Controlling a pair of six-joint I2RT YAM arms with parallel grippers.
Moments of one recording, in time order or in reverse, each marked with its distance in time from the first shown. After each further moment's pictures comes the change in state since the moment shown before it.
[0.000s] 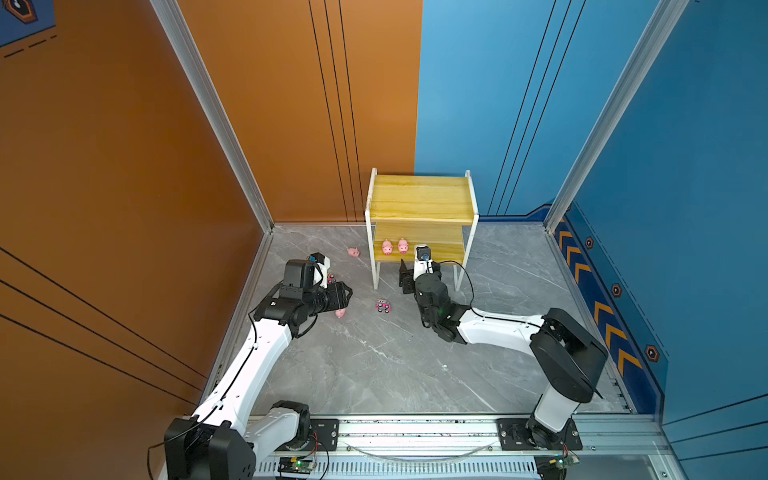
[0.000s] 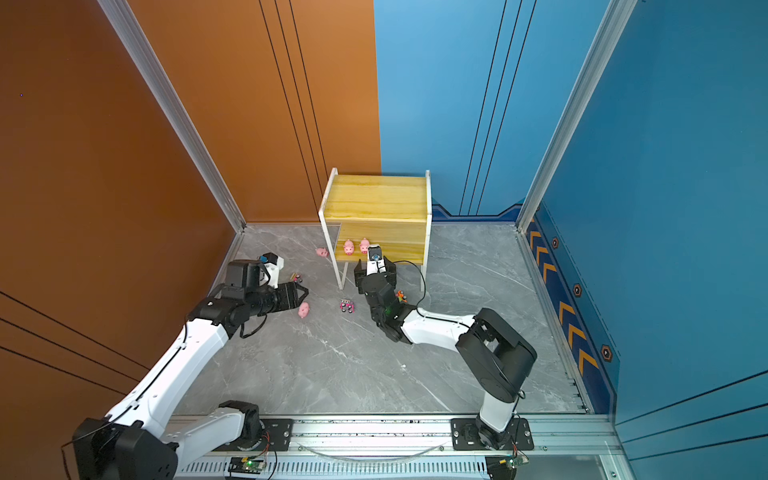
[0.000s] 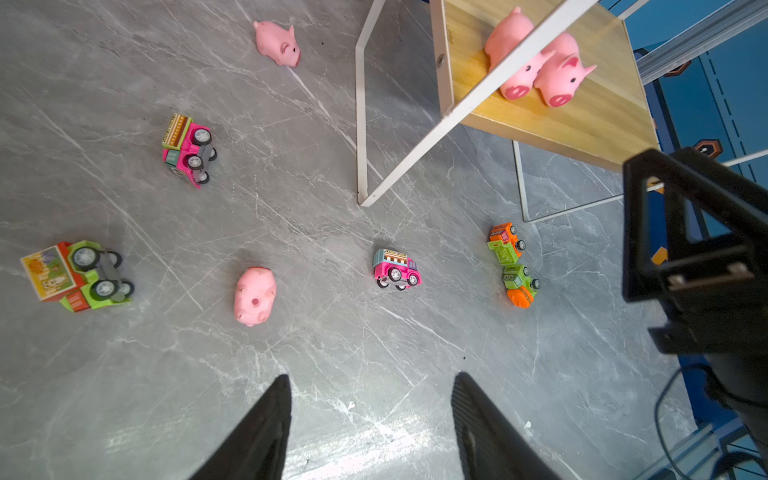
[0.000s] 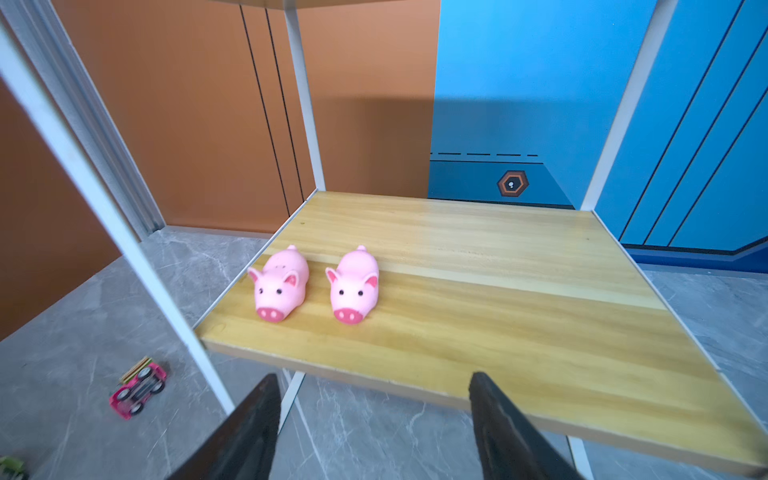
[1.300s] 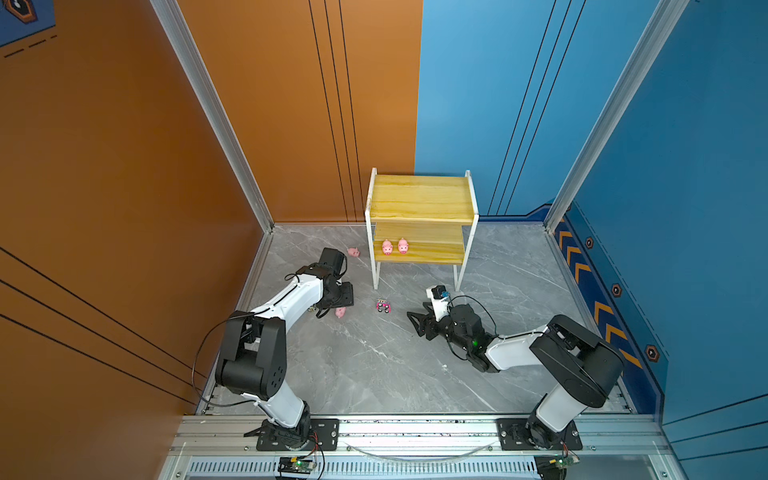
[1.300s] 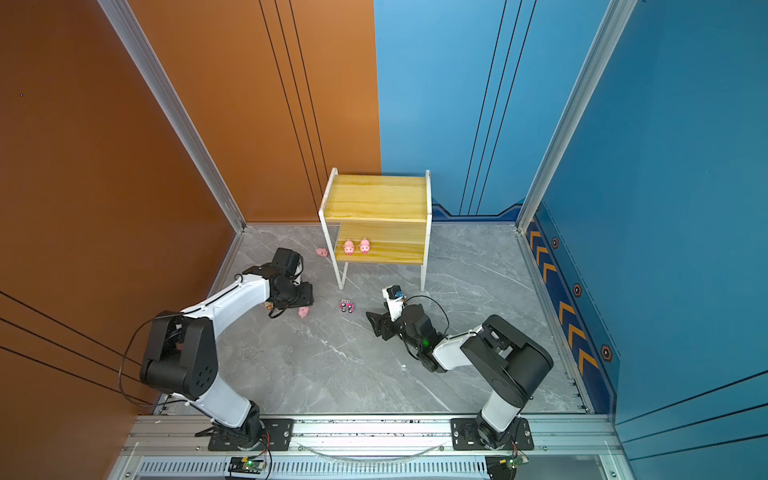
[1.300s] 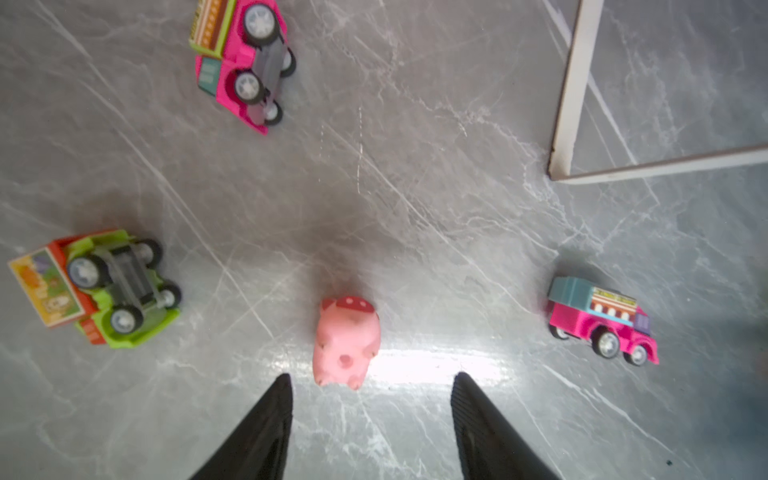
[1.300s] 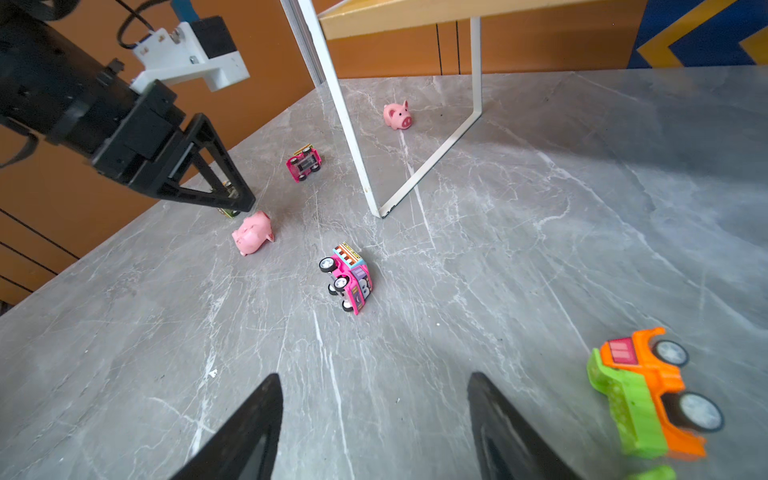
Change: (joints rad) left arm -0.054 0.565 0.221 -0.087 -0.301 0.035; right arm -0.145 -0.014 -0.476 0.328 -0.735 0.143
